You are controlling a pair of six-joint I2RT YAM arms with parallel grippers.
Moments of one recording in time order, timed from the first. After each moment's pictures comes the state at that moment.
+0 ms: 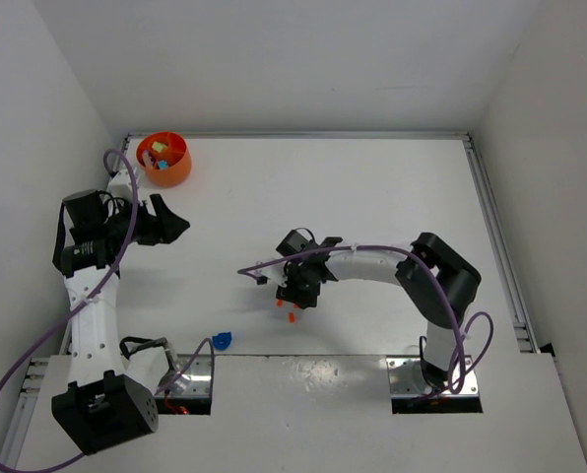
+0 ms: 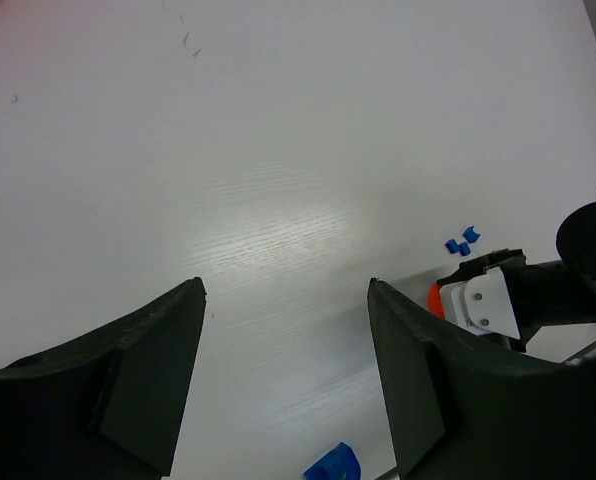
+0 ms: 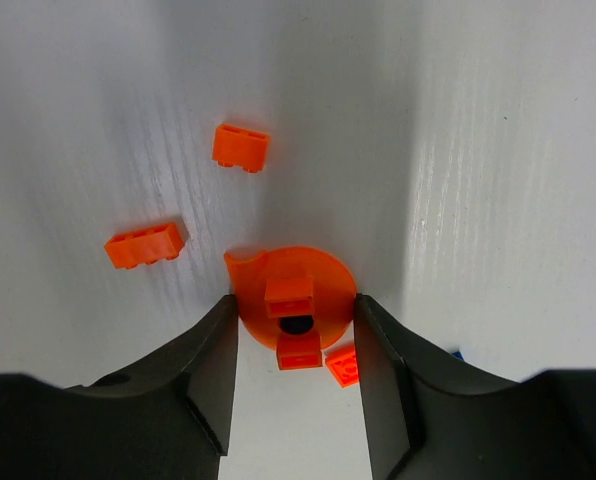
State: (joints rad) left arm 0.36 0.95 0.92 -0.59 0.74 0.01; right arm 0.91 1.85 1.05 -0.43 -0.19 -0.53
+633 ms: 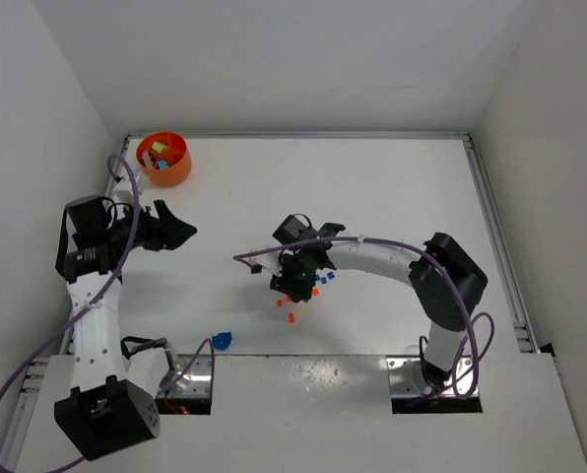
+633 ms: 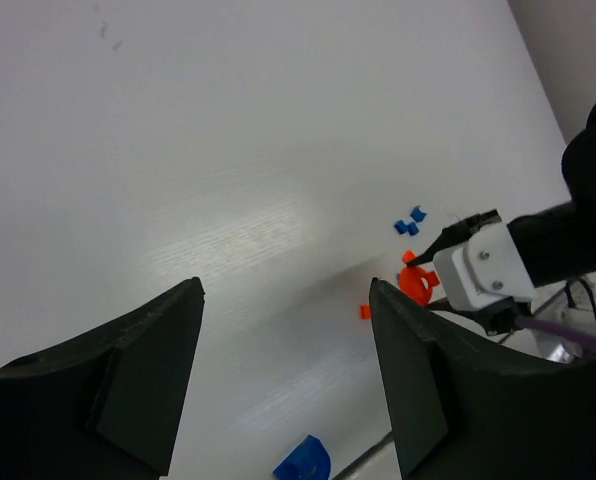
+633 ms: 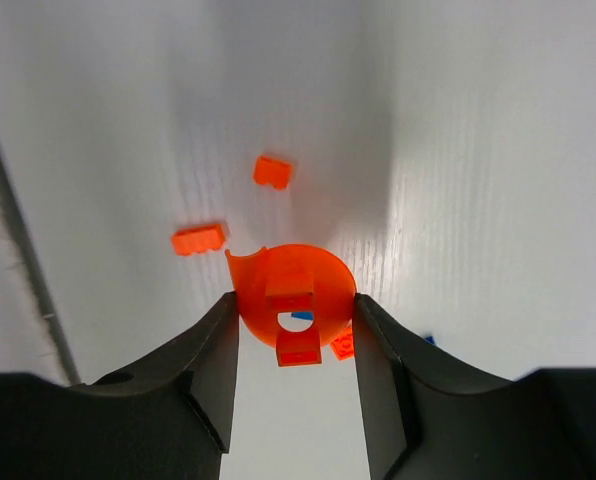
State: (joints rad) left arm 0.36 0.92 0.88 -0.58 0.84 0.00; right arm 0.90 1.82 1.18 -0.58 -0.28 -0.53
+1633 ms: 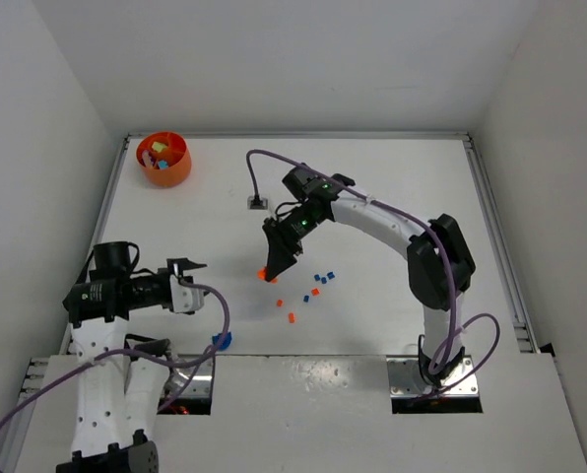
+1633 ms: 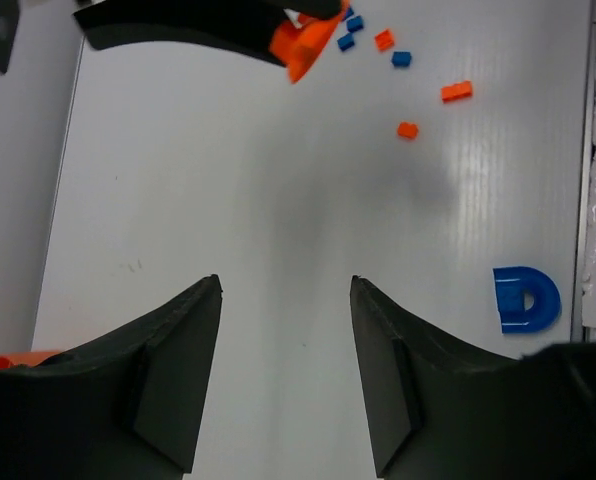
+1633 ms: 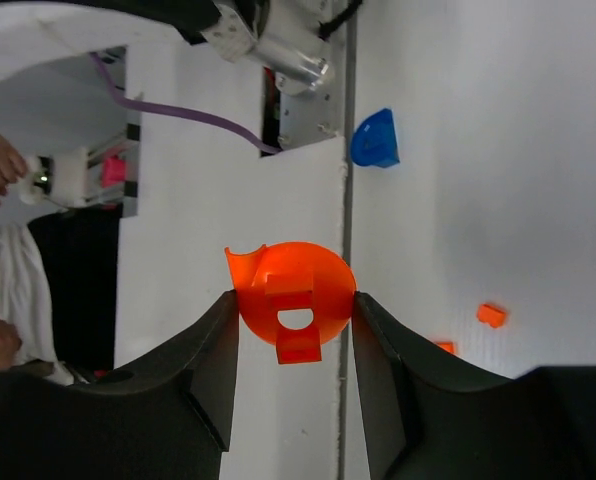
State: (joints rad) left arm 0.23 0.67 0.84 -1.26 1.05 1.63; right arm 0.71 1.94 1.56 -0.81 -1.08 -0.26
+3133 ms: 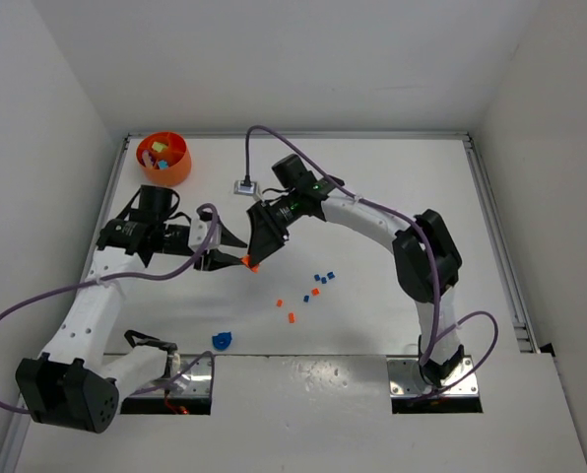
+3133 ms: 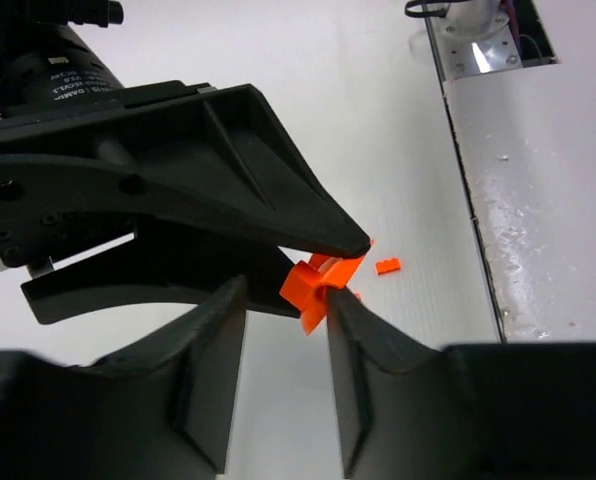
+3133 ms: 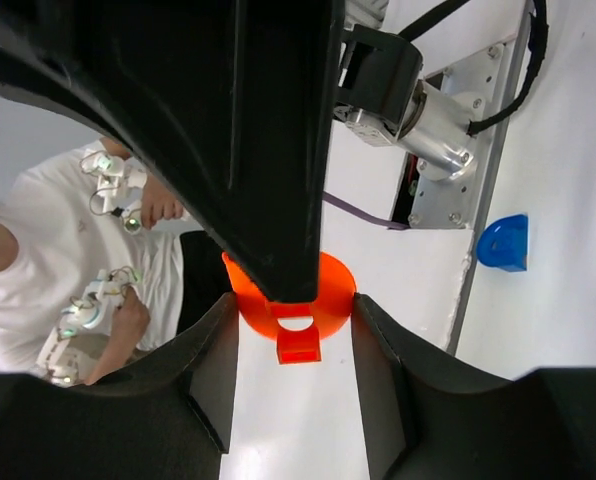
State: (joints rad) left arm -0.13 1.06 1.02 -0.92 1.24 1.17; right arm 0.72 2.03 1.61 -0.43 -1.45 0.16
